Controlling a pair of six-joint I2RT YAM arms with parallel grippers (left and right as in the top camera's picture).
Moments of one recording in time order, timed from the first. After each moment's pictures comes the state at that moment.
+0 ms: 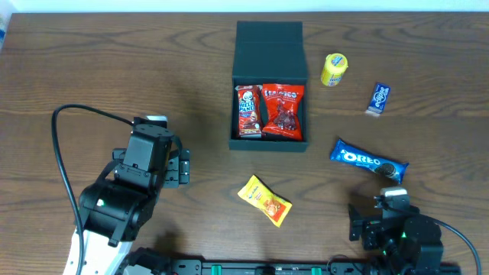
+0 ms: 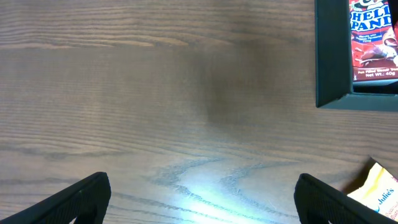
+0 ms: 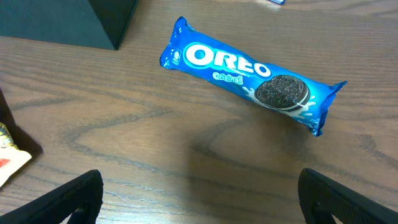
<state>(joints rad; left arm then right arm) -0.34 0.93 1.01 -1.08 -0.30 -0.24 0.04 0.01 0.34 -1.02 -0.07 -0.04</state>
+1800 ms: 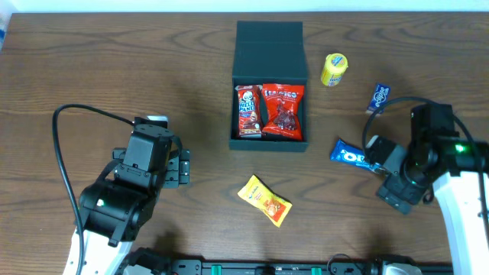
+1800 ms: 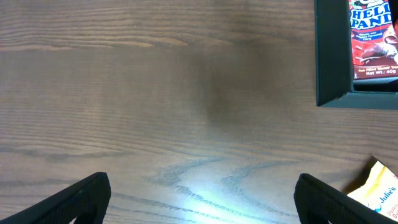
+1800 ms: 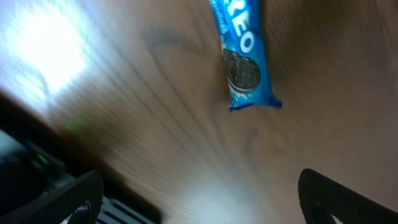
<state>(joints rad) -0.34 0.93 1.01 -1.08 -0.30 -0.23 -0.06 1.23 1.07 -1.31 0.11 -1.05</state>
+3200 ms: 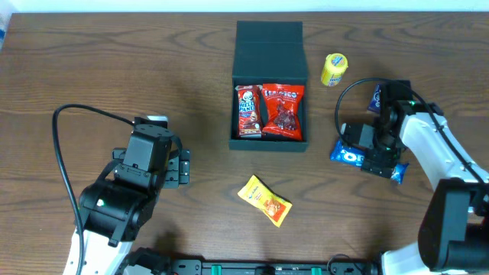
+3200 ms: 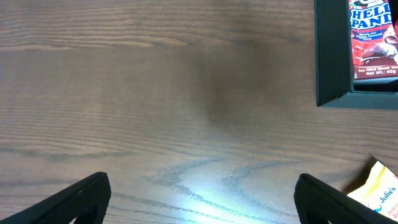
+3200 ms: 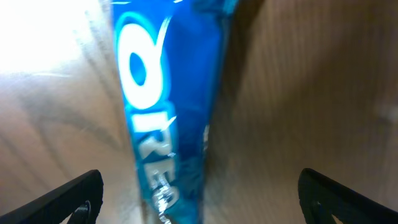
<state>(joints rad) -0.34 0.93 1.01 -1.08 -0.30 -0.23 -0.02 1.70 1.07 -0.90 0.08 -1.27</state>
